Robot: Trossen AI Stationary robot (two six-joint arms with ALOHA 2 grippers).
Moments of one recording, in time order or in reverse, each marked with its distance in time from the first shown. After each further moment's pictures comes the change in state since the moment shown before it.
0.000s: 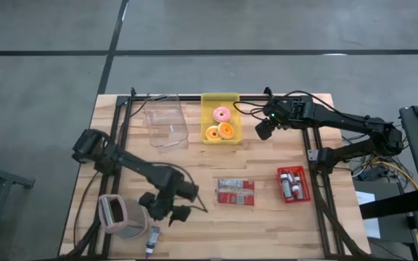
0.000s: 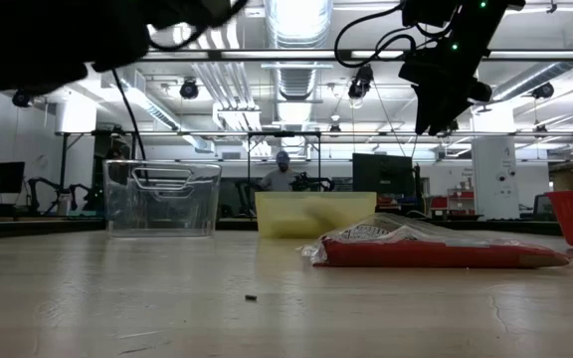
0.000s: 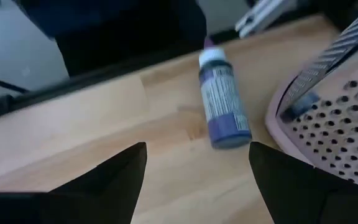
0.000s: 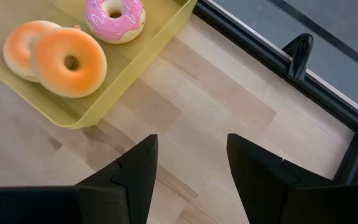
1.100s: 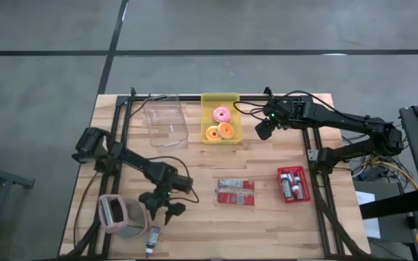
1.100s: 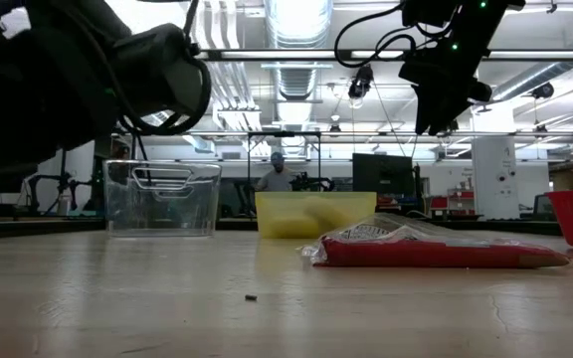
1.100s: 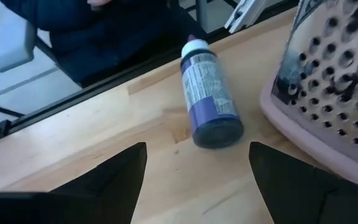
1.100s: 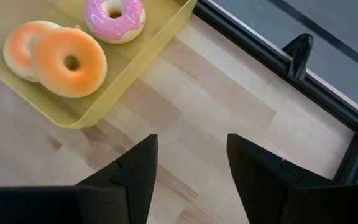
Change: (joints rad) left arm 0.077 0.011 -0.323 0.418 0.217 0.137; right arm 0.000 0.000 0.000 0.000 0.000 0.000
